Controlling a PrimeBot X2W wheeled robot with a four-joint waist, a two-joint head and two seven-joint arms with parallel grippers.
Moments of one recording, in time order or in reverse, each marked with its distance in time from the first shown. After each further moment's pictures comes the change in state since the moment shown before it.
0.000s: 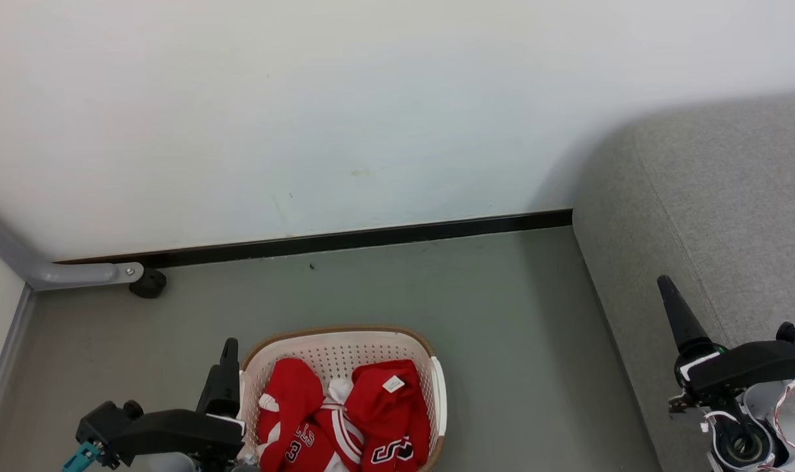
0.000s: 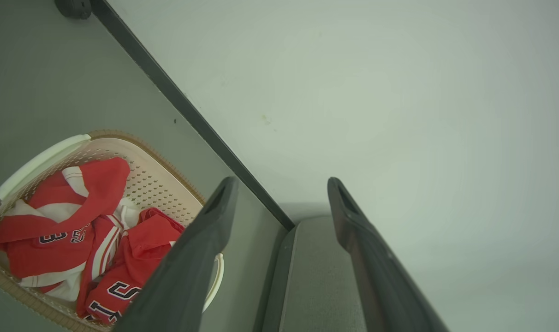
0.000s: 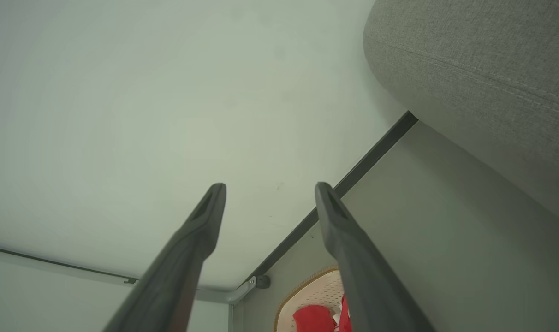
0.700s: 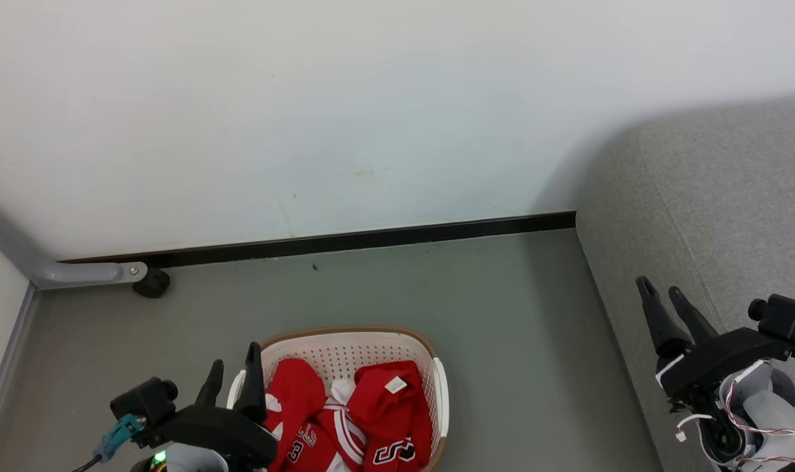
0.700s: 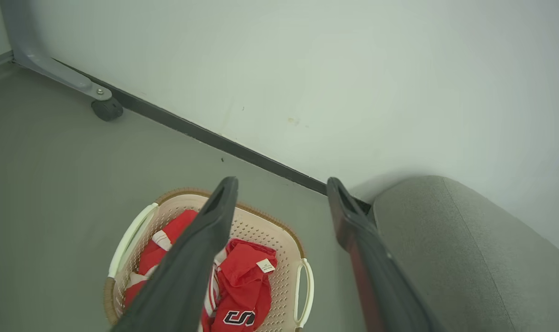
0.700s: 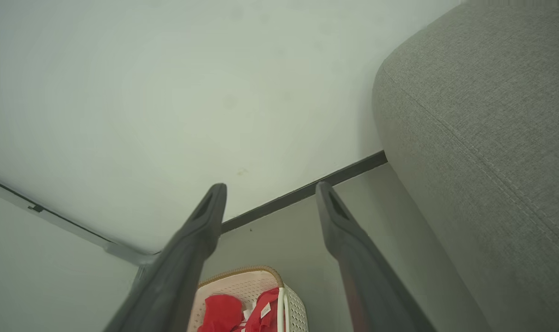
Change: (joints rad) left arm -0.026 0.034 -0.113 0.031 0.405 0.089 -0.079; right arm -0.114 -0.089 0.221 0.153 -0.259 0.001 -0.132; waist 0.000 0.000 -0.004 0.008
